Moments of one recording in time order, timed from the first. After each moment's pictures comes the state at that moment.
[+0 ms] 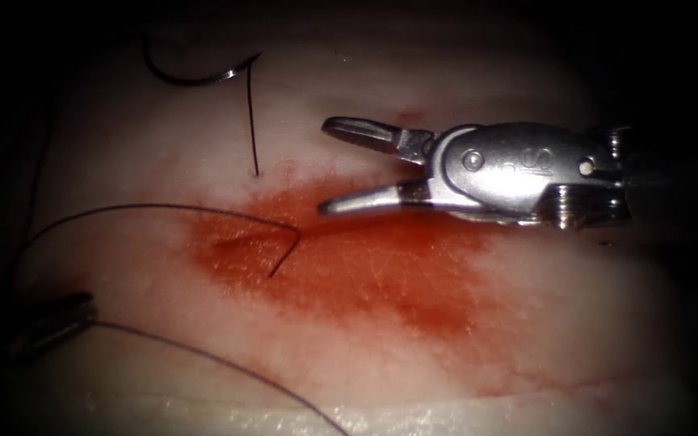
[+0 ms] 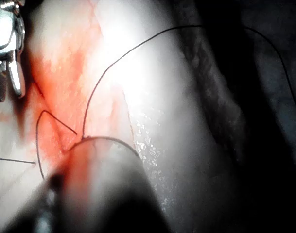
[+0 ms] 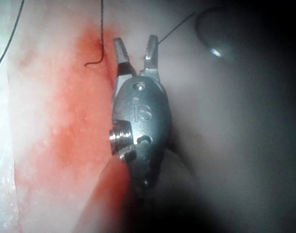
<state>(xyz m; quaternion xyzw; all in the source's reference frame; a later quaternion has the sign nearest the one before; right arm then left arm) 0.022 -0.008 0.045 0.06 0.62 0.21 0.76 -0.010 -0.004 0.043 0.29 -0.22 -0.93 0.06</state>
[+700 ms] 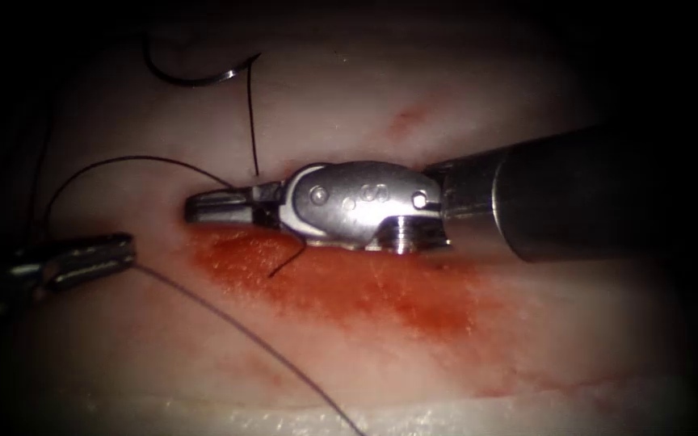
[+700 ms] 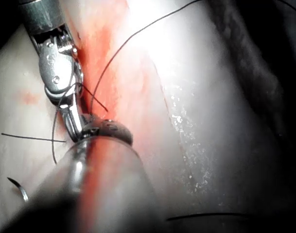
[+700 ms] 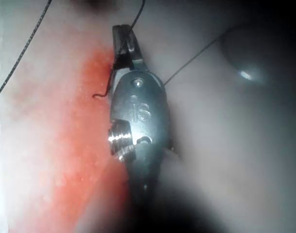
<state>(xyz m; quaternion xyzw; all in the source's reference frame) 0.032 -0.011 0.052 0.12 0.68 0.19 0.70 -0.011 0.001 0.046 0.42 -0.12 -0.89 0.07</state>
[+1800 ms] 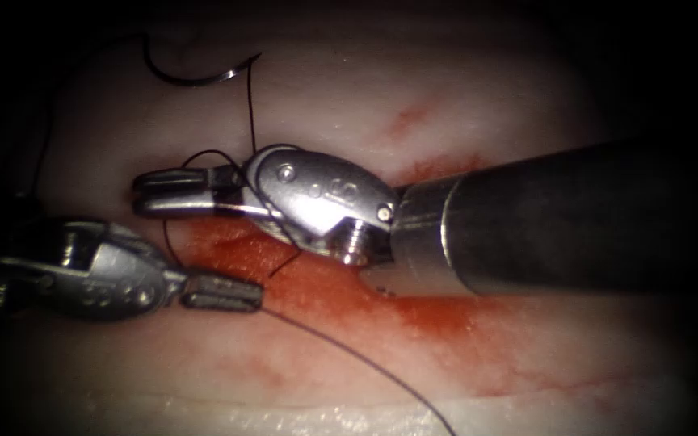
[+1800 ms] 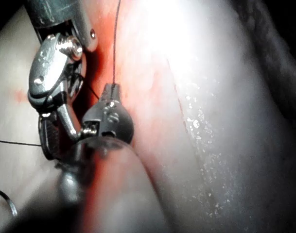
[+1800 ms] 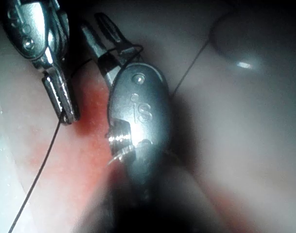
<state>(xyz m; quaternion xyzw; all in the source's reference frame) 0.035 -0.009 0.050 0.12 0.73 0.24 0.63 -0.018 0.000 0.052 0.52 0.04 -0.84 0.15</state>
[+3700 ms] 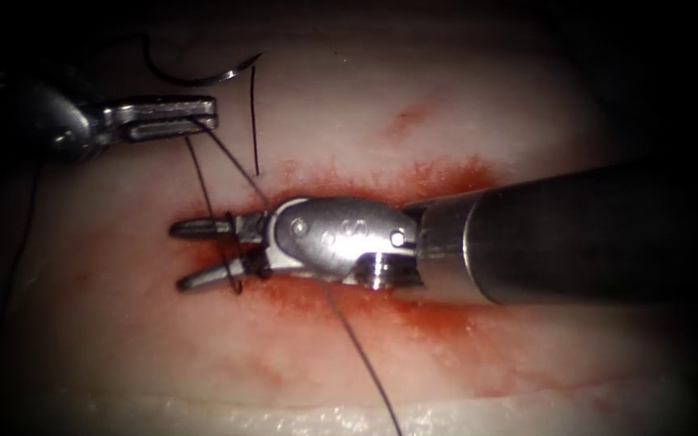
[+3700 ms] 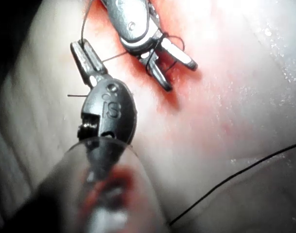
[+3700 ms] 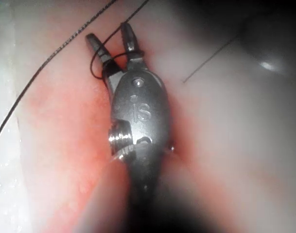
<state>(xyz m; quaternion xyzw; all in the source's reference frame) 0.034 -0.014 0.052 0.16 0.71 0.14 0.68 -0.014 0.010 0.052 0.71 -0.11 -0.69 0.07</state>
